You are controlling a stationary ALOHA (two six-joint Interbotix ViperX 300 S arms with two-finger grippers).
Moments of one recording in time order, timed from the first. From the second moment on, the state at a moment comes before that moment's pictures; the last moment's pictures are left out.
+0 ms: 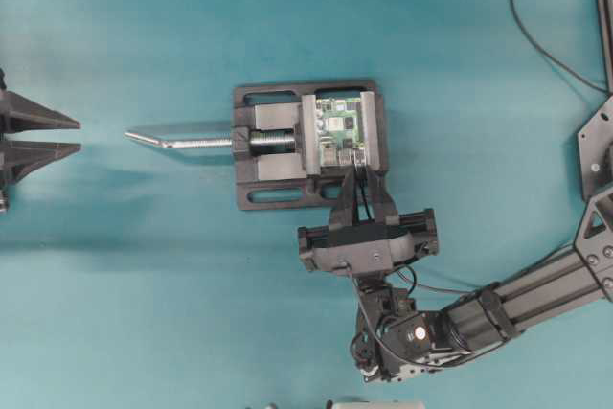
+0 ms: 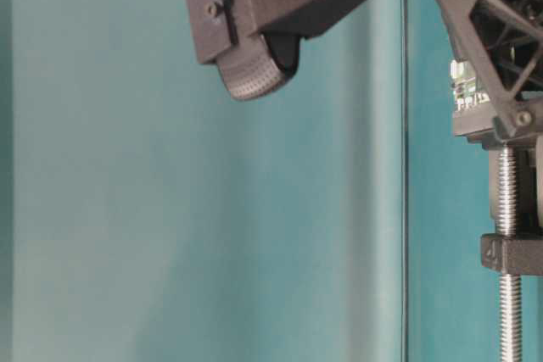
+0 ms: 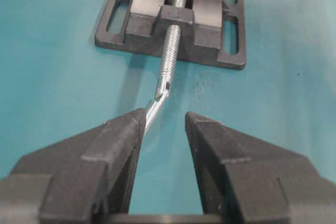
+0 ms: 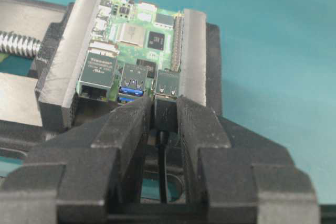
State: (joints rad) left arm 0.09 -1.14 1.57 -0.07 -0.12 -0.05; right arm 0.51 0.62 0.14 2.02 -1.76 -0.90
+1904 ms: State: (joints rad) left arm 0.10 -1.14 1.57 -0.07 -0.12 -0.05; right arm 0.57 0.62 0.12 2.04 -1.76 -0.90
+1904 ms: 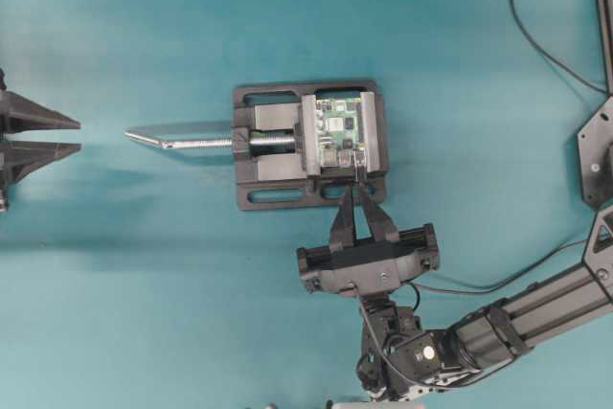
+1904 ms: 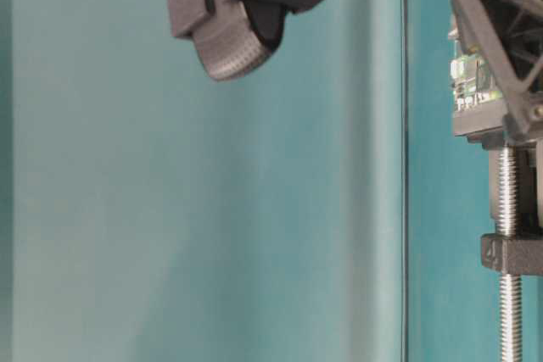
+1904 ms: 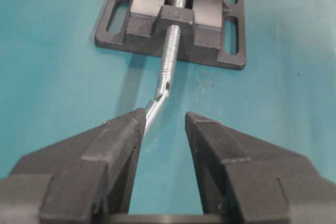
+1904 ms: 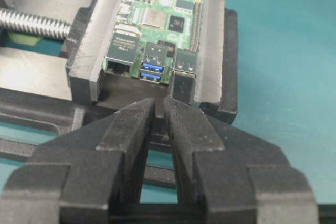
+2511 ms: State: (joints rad) left arm 0.09 -1.14 1.57 -0.07 -0.12 -0.05; right arm 0.58 0.56 0.17 2.07 -1.76 -0.92
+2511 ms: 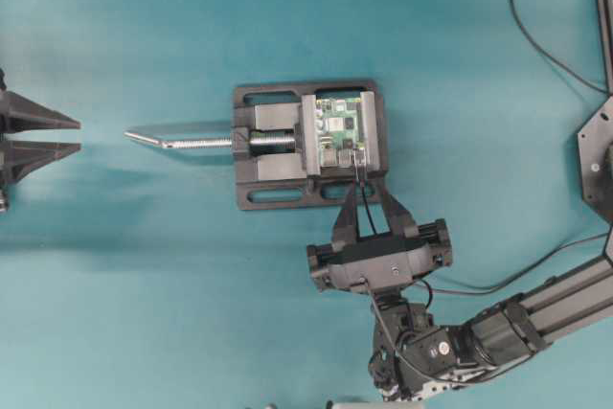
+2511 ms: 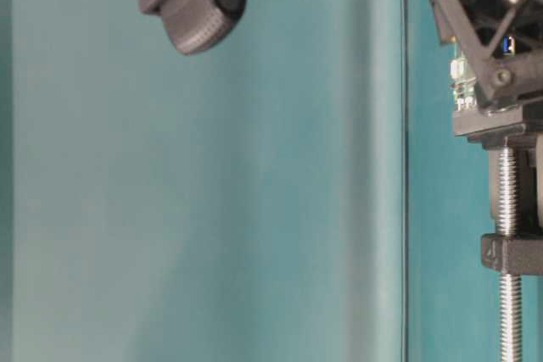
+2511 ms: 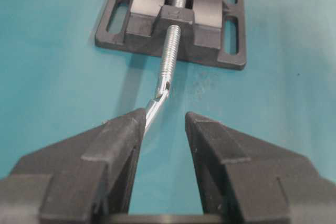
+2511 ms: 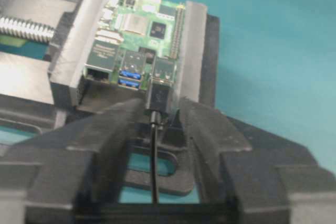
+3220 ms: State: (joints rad) left arm 0.10 -1.14 1.57 -0.07 -0.12 -0.05; right arm 0.58 0.30 0.52 1.96 -1.66 -0.91
